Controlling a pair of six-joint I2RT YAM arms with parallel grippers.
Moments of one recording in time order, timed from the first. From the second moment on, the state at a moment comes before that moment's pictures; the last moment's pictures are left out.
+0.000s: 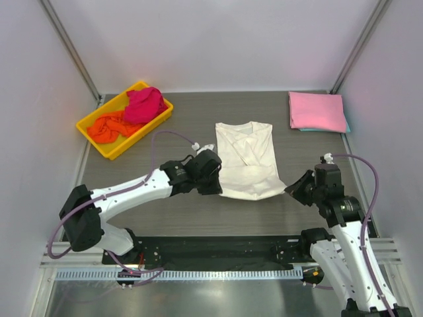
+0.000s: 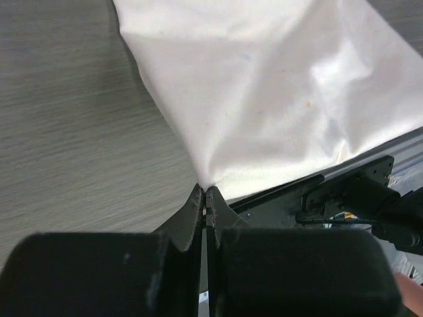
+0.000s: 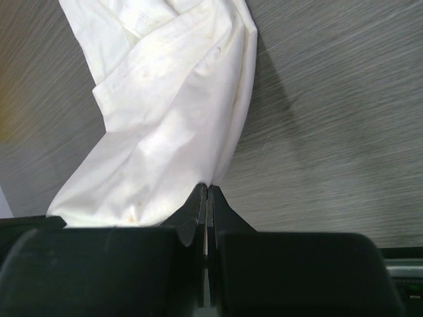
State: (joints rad) left arm -0.99 1.42 1.06 -0.56 -0.09 -0.96; right arm 0.12 0.55 0.65 -0.89 -0.10 0.75
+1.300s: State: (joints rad) left arm -0.37 2.59 2.27 -0.39 0.29 -0.69; right arm 0.05 2.22 1.91 -0.43 -0.24 0.47
